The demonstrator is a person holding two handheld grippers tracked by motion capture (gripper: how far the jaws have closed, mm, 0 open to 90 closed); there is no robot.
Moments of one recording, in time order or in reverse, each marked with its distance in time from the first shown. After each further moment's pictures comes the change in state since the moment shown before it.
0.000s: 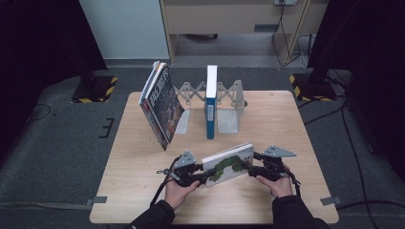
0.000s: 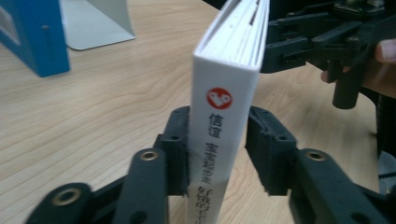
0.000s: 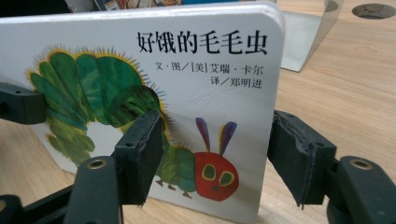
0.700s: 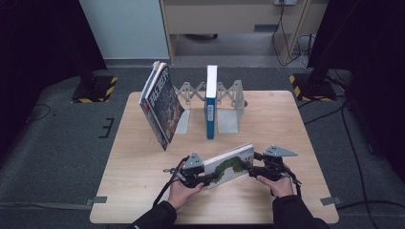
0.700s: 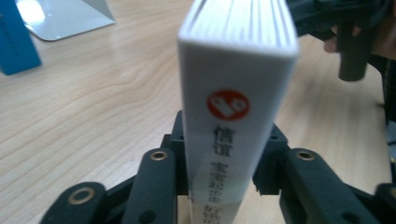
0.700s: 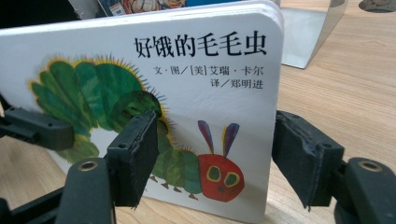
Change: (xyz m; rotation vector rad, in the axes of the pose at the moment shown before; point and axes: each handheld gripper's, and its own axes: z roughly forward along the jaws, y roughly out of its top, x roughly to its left) left arm -0.007 0.003 0.012 0.090 -0.030 0.066; right arm -0.002 0.000 -0.001 0.000 0.028 0.029
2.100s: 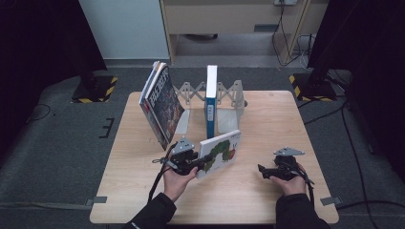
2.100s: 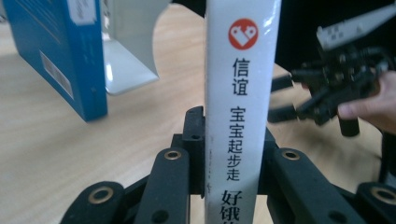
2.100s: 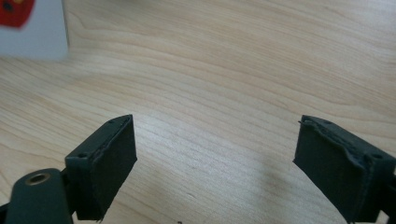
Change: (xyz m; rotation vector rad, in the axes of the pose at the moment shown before) left arm 0.001 0.057 -0.043 -0.113 0.141 -0.097; right arm -0.042 -0.019 -0.015 0.237 -0.299 -0.006
